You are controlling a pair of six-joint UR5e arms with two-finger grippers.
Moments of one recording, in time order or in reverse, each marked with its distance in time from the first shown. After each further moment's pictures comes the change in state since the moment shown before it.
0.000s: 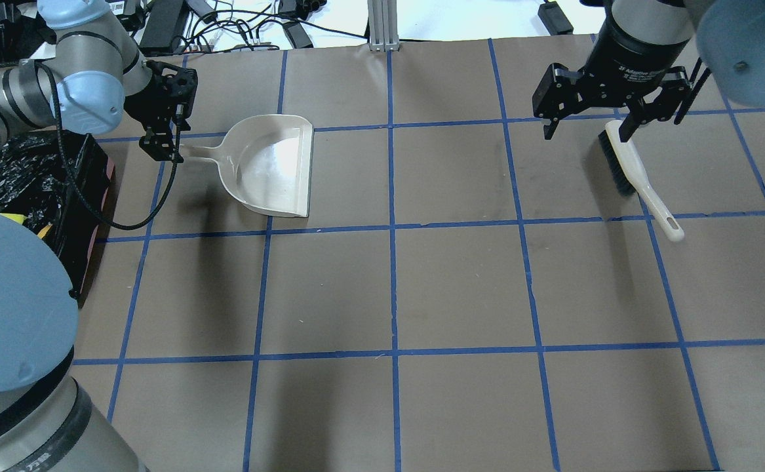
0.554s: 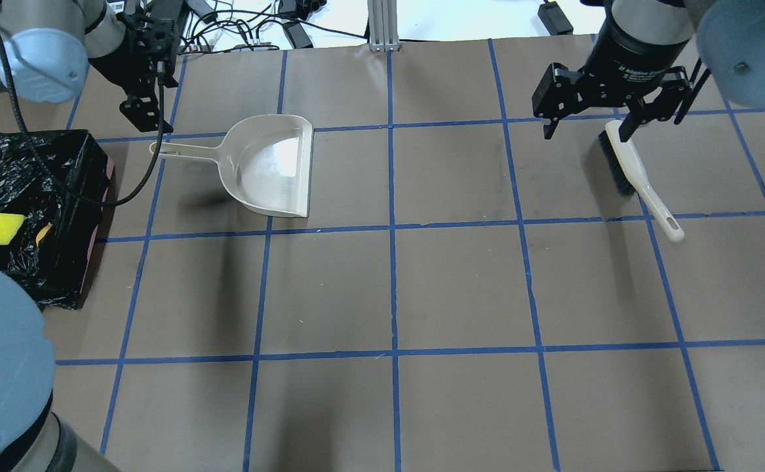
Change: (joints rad) left arm -0.003 0.132 0.063 -0.137 -0.090 -0.100; right arm 0.001 -0.001 0.000 -0.002 0.000 0.002
